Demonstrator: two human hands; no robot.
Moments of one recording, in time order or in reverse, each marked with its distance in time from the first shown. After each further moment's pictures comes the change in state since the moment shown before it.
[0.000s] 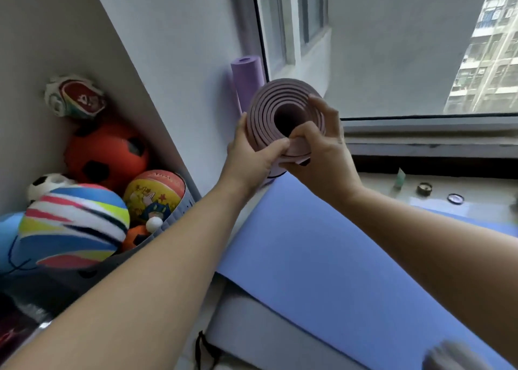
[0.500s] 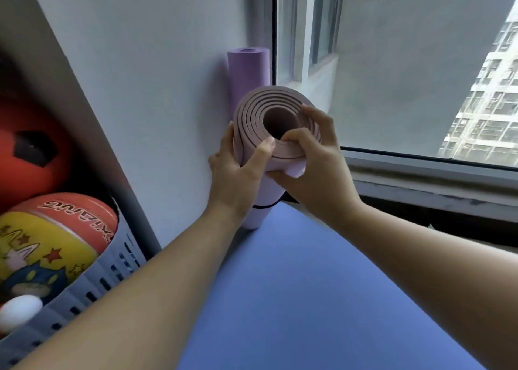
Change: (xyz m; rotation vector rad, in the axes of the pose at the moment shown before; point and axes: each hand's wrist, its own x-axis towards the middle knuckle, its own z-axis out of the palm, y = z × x) left_hand 0.202 -0.144 0.017 -0.134 0.240 0.073; right_hand 0.082 0.144 0.161 0.137 -0.020 -0.026
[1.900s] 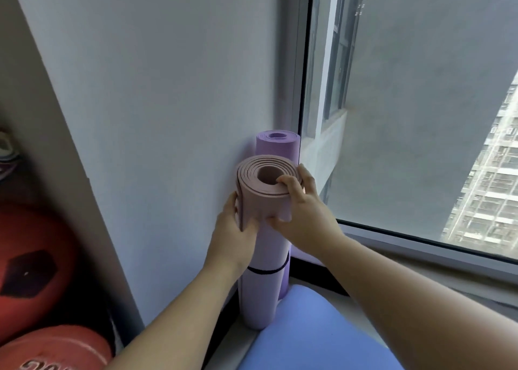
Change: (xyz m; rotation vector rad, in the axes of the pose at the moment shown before) left_hand 0.150 0.005 -0.038 0.275 0.029 0.022; right_hand 0.159 0.033 0.084 -0.219 -0.400 0.263
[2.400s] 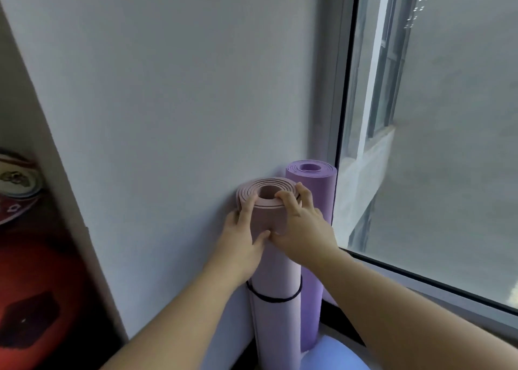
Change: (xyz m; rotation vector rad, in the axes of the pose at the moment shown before) left_hand 0.083 0.006 -0.013 0.464 -0.044 0.028; right_hand 0.095 -0.009 0.023 -0.058 -0.120 -0.052
